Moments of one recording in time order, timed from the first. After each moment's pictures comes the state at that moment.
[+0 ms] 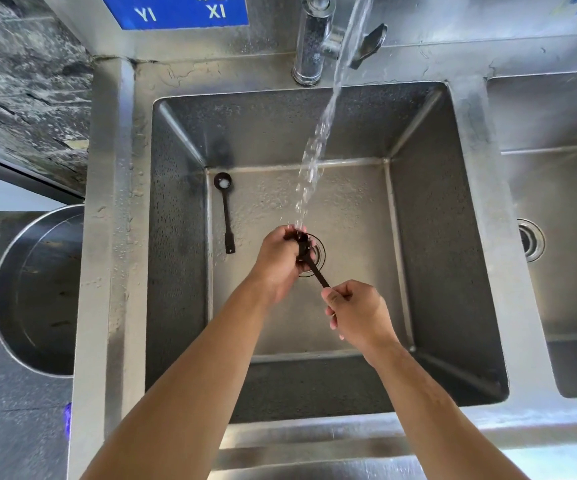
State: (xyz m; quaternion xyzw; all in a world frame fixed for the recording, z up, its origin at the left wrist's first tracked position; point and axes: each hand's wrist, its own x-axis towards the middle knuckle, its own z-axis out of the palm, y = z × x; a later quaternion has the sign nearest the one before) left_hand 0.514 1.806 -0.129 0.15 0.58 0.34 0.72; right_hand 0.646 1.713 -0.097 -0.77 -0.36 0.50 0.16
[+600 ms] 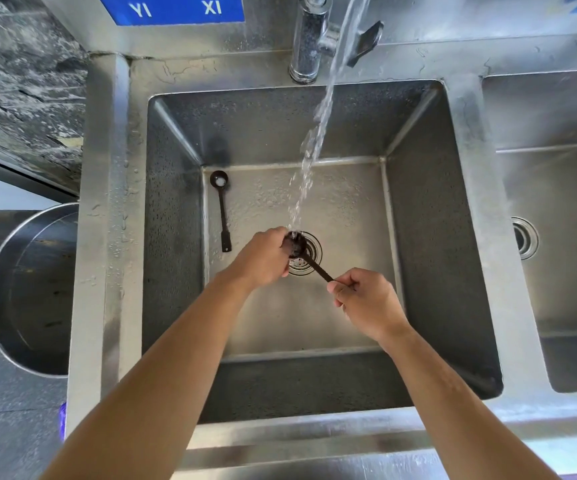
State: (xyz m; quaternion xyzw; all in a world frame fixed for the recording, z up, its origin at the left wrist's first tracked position) left_hand 0.478 1.818 -0.134 0.60 0.61 0.04 0.52; right_hand 0.669 1.725 -0.089 -0.75 -0.42 0.48 0.14
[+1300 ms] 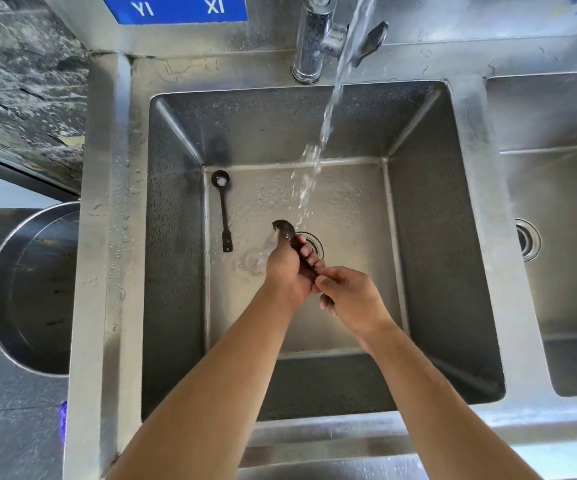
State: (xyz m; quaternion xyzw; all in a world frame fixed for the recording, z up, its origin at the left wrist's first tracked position) left_hand 0.542 1.802 -0.134 -0.12 0.54 0.39 0.74; right_hand 0.644 1.731 -0.094 -0.70 -0.26 0.61 0.26
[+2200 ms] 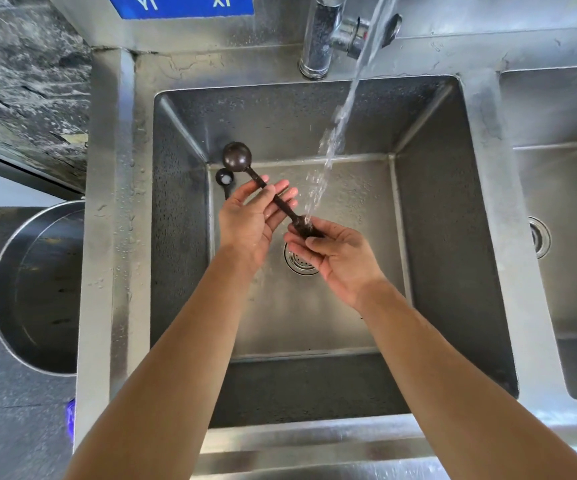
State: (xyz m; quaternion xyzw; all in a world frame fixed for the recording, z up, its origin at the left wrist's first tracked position) left_hand 0.474 1.851 -0.104 0.09 0.50 0.53 0.68; right_hand 0.622 1.790 -0.104 -0.47 -0.07 0.75 0.46
